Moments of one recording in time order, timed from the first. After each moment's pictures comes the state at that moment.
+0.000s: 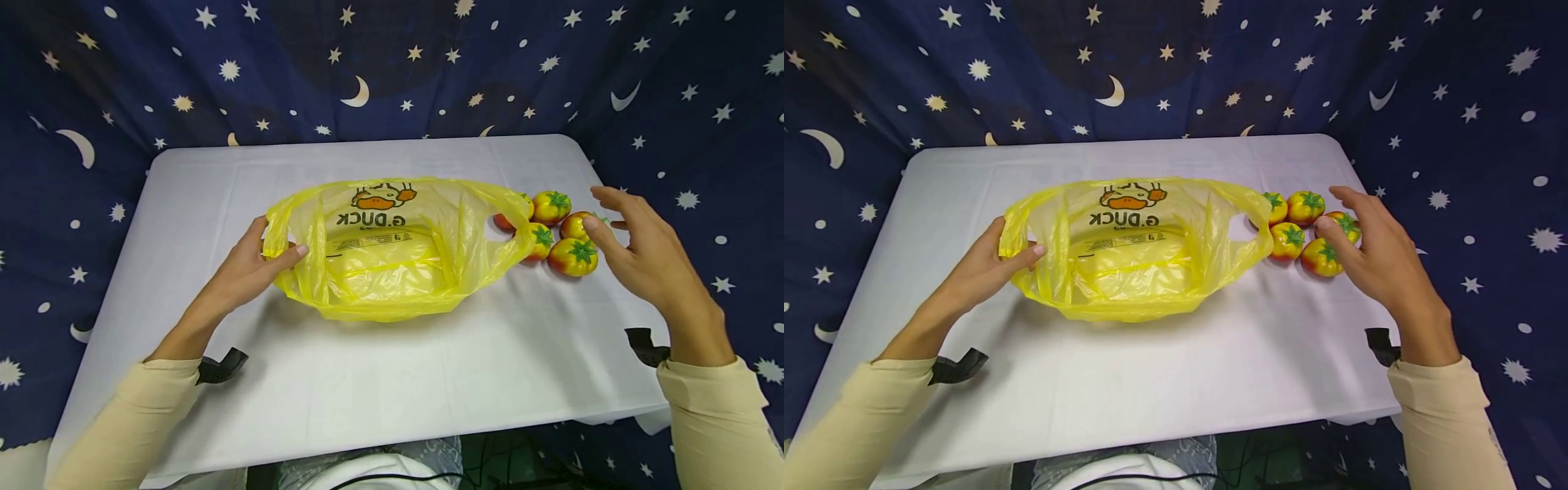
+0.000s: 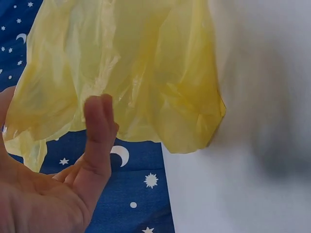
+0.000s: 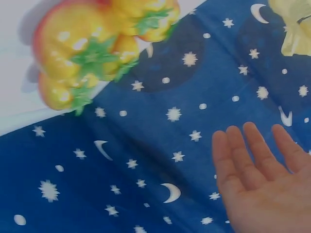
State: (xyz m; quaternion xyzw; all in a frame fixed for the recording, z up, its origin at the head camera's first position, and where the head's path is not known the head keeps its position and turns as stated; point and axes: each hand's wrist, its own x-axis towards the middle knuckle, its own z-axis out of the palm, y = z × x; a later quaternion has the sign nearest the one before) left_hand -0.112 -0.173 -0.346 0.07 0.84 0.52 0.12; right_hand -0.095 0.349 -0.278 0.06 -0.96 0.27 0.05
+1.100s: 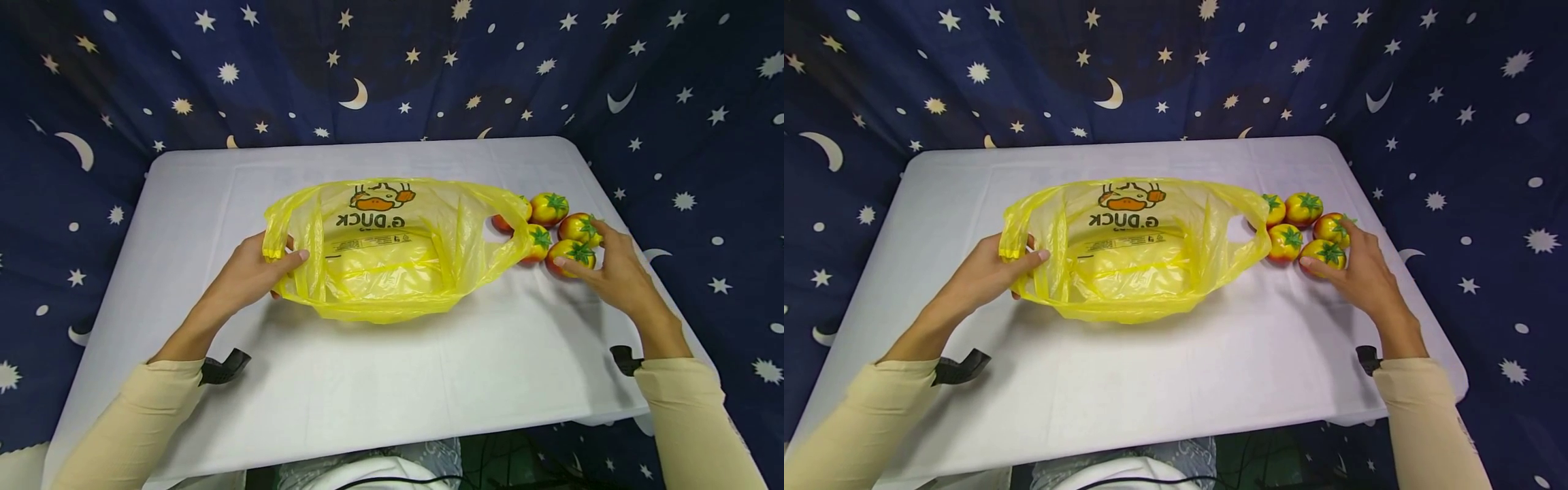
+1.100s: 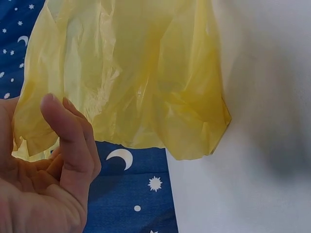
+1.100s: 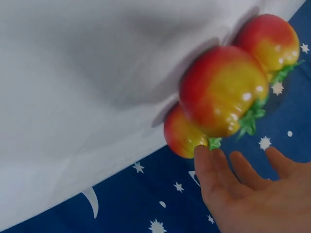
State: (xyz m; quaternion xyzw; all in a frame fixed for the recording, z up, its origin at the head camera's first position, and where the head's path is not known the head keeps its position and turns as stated) left_hand -0.111 -0.167 -0.345 0.05 0.86 0.49 0.13; right_hand -0.118 0.401 -0.367 -0.02 -0.97 0.24 -0.02
